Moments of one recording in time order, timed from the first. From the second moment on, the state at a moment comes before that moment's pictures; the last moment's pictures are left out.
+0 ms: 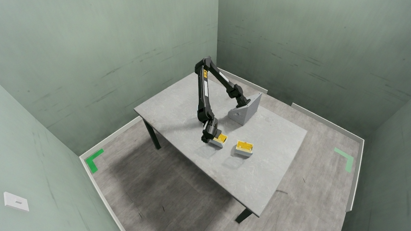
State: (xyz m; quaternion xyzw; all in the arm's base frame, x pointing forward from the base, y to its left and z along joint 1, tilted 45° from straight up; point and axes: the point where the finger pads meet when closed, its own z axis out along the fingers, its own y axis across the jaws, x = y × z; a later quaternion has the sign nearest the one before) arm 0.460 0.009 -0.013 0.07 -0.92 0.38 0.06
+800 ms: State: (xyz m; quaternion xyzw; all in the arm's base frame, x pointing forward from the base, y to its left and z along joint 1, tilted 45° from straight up) arm 0.462 0.008 -0.017 0.07 -0.92 0.38 0.05
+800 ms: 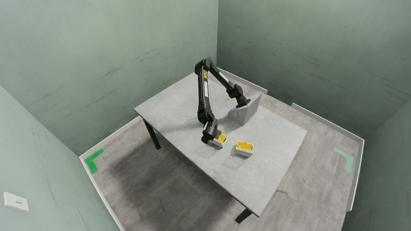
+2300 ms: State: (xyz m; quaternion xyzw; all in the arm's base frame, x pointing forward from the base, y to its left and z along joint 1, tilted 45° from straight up) arm 0.461 -0.026 -0.050 0.07 -0.92 0.38 0.05
